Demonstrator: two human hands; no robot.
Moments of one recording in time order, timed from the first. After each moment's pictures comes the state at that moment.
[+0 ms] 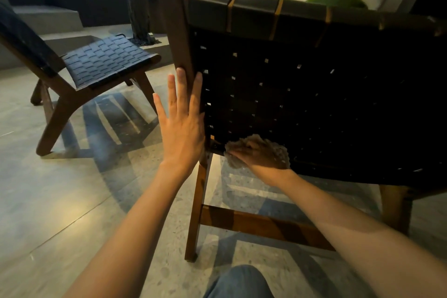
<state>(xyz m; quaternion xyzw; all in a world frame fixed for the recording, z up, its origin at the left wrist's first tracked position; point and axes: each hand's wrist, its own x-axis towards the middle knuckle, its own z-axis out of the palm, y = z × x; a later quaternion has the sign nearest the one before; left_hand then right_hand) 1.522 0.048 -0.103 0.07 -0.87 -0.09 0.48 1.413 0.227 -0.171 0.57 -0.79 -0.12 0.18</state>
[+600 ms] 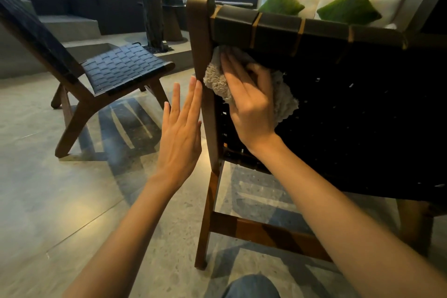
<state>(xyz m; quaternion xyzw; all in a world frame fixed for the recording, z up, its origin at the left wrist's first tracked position) 1.548 0.018 -0.096 0.03 -0.88 -0.11 0.46 1.466 0.139 -0.037 0.46 -0.63 0.27 0.57</state>
